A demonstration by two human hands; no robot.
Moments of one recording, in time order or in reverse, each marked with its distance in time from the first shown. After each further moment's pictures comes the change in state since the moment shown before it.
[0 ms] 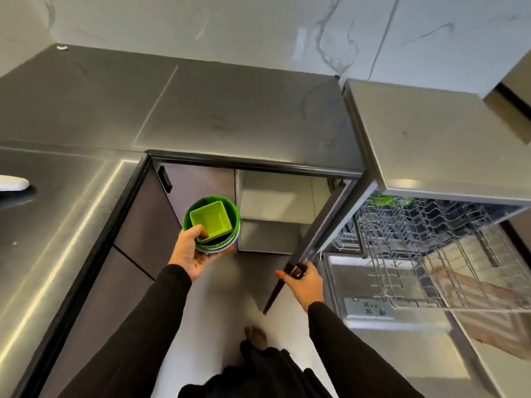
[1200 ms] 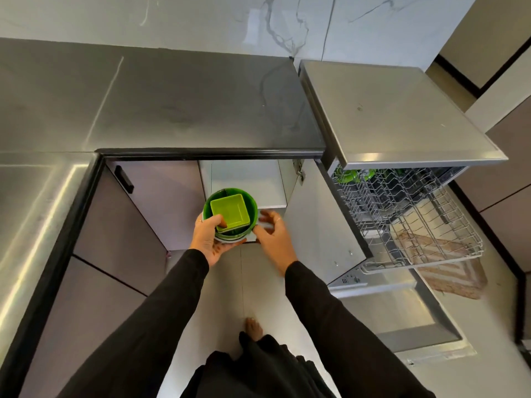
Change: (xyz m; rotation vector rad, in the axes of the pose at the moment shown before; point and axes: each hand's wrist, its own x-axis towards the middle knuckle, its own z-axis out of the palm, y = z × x) left_hand 0.014 -0.056 0.050 0.194 -0.148 -0.092; right_hand -0.018 -0.077 -0.008 0.303 -0.053 -0.194
